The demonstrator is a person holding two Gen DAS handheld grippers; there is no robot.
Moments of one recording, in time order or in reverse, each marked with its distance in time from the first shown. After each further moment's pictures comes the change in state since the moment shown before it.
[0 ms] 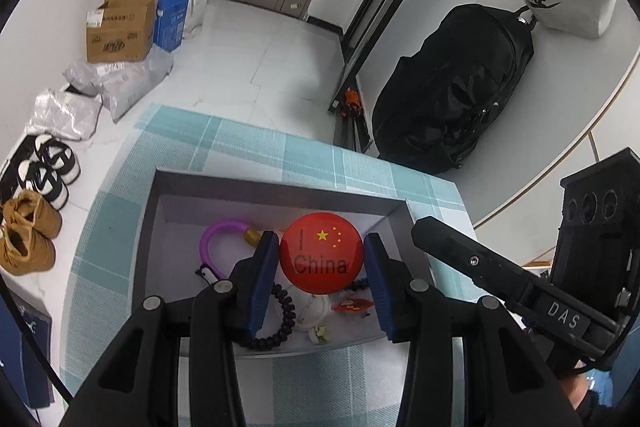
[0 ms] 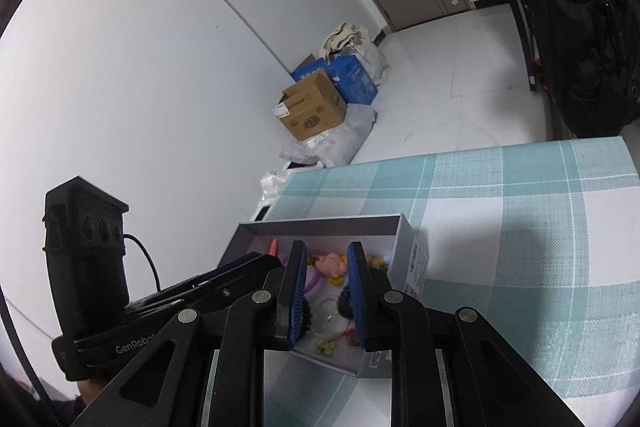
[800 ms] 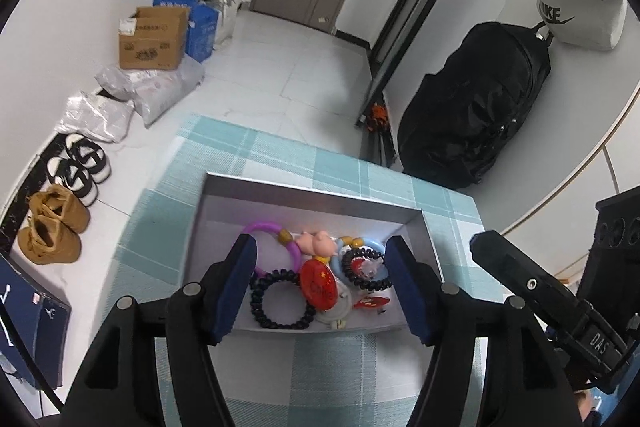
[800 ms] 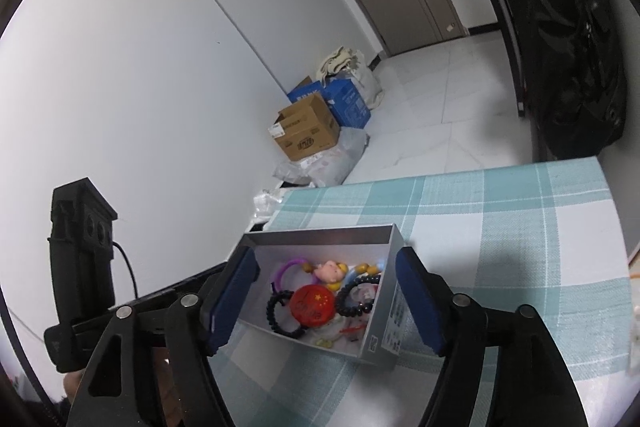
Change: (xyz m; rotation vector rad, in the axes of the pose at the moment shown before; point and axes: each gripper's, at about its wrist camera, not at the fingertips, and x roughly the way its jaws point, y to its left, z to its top) left arm -0.026 -0.004 -0.005 -0.021 -0.073 0.118; right arm -0.025 0.012 -0.008 -0.042 -0.095 -0.047
